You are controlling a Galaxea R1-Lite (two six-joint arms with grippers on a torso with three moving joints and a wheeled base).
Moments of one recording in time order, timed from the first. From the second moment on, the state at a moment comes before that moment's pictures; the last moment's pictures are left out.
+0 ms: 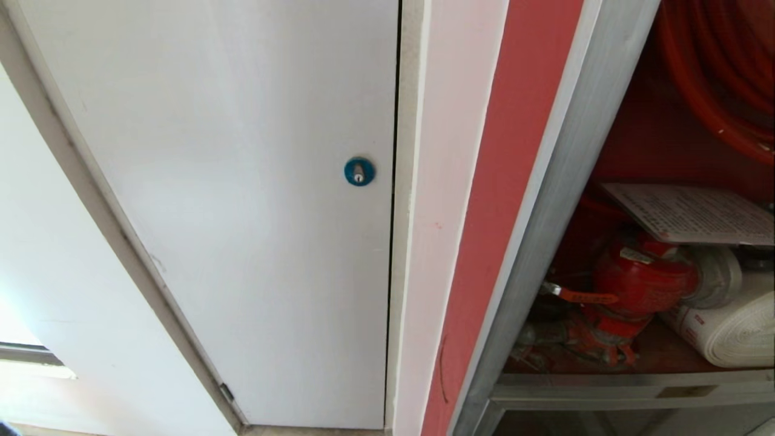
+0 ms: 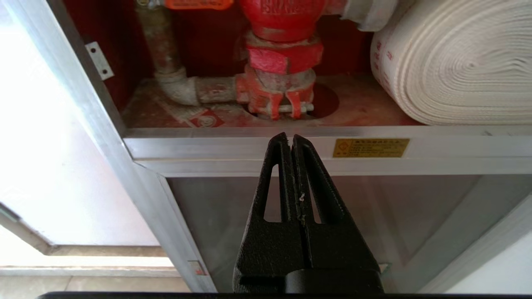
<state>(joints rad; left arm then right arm) 0.01 0.00 0.00 0.01 -0.04 0.02 -0.01 0.00 0.00 -0.01 -0.03 0.04</state>
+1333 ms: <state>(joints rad) 0.01 0.00 0.00 0.01 -0.04 0.02 0.00 0.11 -0.22 0.03 -0.03 -0.09</state>
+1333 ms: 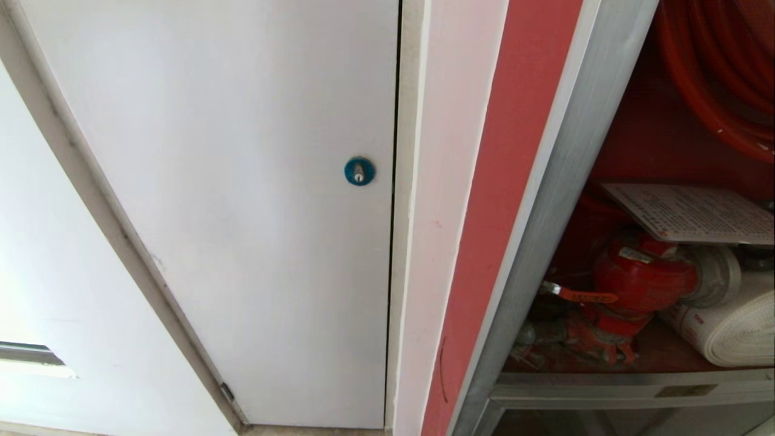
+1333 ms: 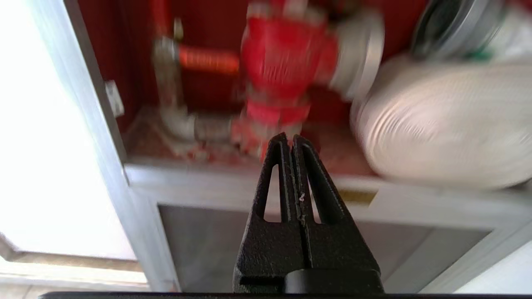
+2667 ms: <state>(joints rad) 0.01 0.00 0.00 0.01 -0.04 0.02 0.00 0.55 -0.64 0.22 -0.57 -1.01</state>
